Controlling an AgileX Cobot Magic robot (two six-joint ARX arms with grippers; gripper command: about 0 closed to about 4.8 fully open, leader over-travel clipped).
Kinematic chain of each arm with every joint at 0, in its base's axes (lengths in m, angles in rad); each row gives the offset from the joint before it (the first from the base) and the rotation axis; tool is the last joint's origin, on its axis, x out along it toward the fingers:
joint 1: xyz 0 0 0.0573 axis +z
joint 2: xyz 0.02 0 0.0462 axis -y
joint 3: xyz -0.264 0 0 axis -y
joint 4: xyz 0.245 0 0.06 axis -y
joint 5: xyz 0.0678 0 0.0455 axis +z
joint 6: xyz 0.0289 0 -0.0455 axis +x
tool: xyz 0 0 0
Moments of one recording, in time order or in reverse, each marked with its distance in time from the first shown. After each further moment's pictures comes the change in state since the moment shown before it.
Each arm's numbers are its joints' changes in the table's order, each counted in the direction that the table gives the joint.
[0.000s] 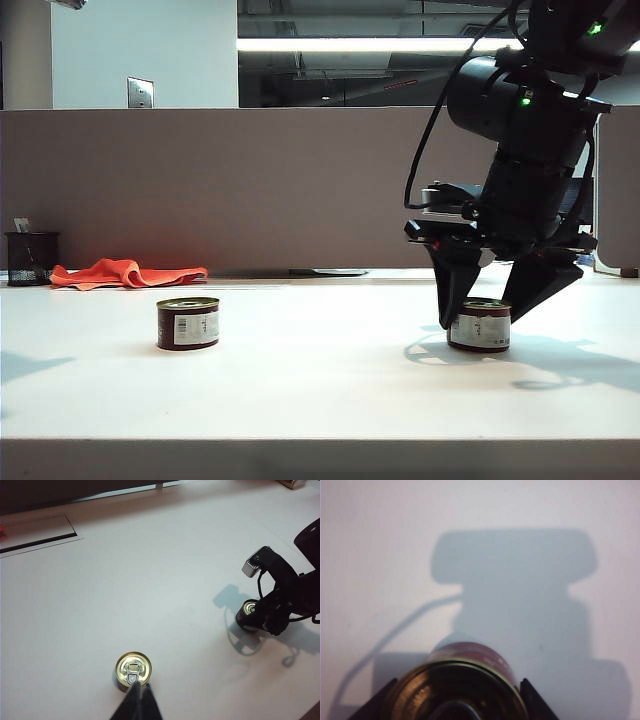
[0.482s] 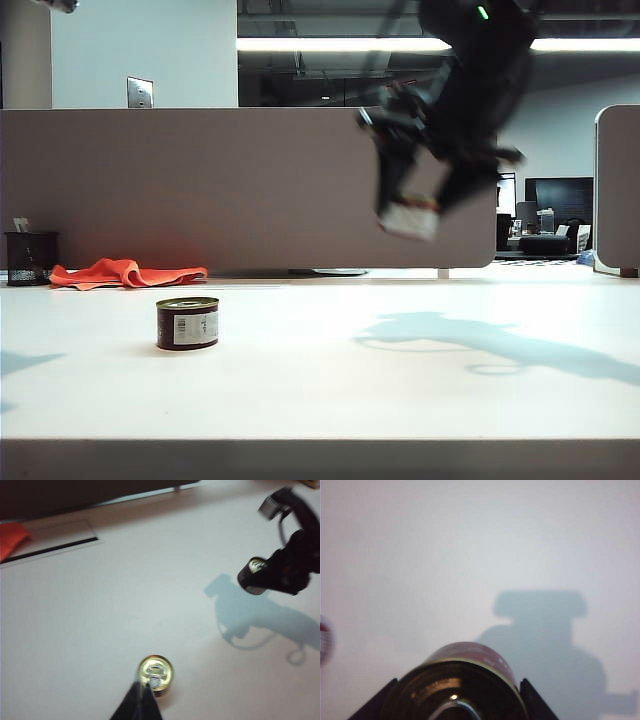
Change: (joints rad) left arm 0.000 0.000 0.000 0.016 0.087 0.021; right arm 0.041 -0.003 0.306 -0.076 0.068 -0.002
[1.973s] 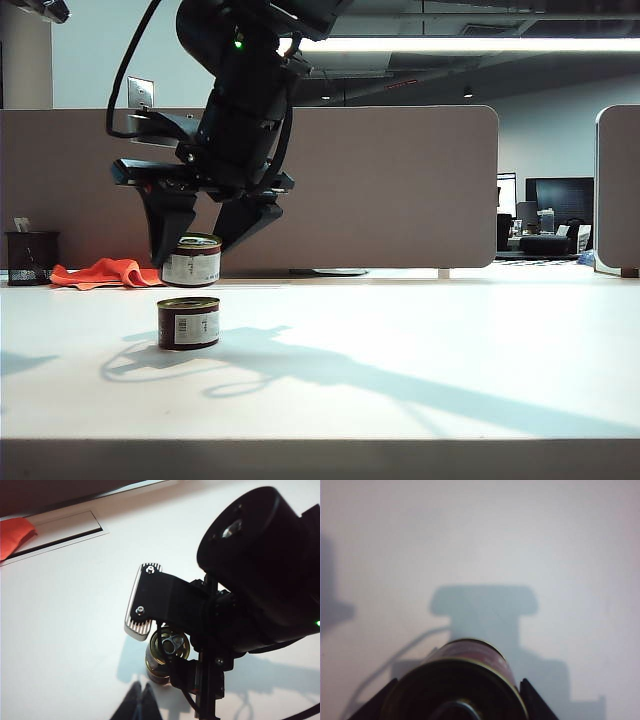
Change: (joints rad) left arm 0.002 0.000 0.000 -0.043 0.002 0.063; right arm 0.384 -0.390 0.387 -0.033 -0.068 -0.233
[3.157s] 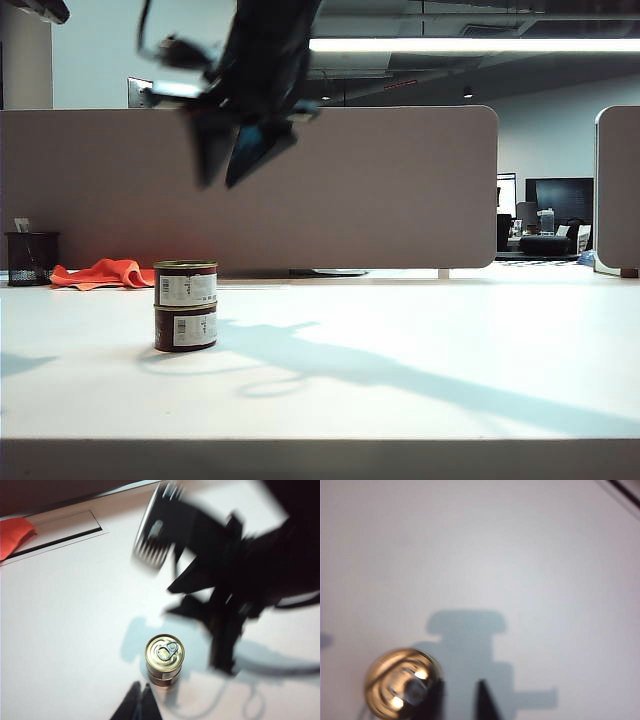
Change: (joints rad) left arm 0.000 0.000 0.000 -0.003 0.000 0.004; right arm -0.032 0.116 0.051 -0.068 -0.109 -0.001
